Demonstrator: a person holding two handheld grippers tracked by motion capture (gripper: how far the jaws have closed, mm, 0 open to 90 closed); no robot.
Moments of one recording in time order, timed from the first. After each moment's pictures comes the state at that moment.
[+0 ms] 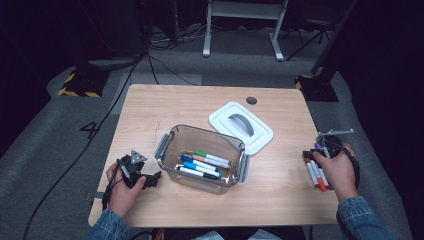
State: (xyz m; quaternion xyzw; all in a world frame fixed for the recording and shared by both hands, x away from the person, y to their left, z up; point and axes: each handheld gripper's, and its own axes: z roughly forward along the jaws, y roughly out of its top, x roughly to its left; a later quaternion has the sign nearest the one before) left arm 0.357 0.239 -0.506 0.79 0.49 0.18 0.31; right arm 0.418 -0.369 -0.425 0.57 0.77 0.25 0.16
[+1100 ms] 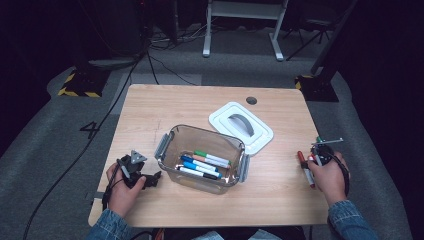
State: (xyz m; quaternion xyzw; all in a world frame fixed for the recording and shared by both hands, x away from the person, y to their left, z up) left arm 0.357 0.238 -0.506 0.79 0.49 0.18 0.31; right arm 0.415 -0.365 -0.466 0.61 0.76 0.20 0.13
